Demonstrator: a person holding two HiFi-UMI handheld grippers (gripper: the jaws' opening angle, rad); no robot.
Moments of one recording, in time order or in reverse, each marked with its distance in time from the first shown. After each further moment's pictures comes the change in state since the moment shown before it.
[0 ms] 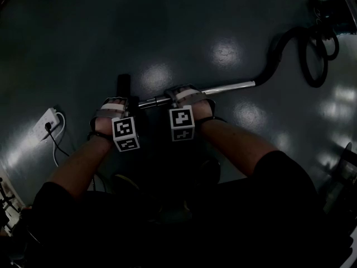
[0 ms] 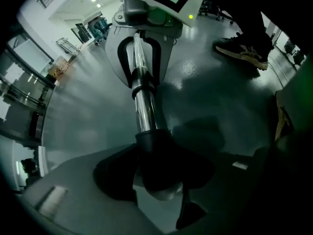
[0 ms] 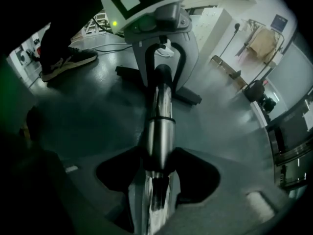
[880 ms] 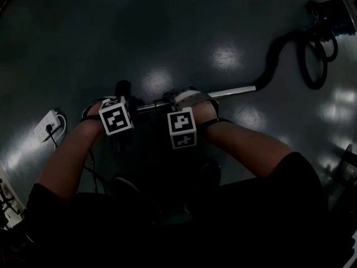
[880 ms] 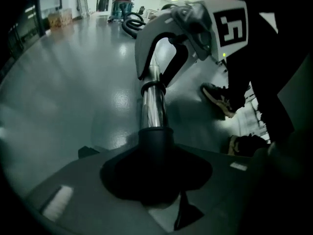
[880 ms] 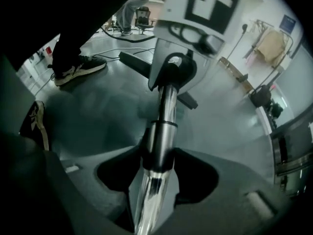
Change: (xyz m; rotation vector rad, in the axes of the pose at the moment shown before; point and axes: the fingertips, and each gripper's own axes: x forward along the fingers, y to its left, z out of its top) left arm -0.042 -0.002 0.011 -0.298 -0.088 -0.487; right arm -0.047 -0.010 0.015 -0.069 0.015 0.062
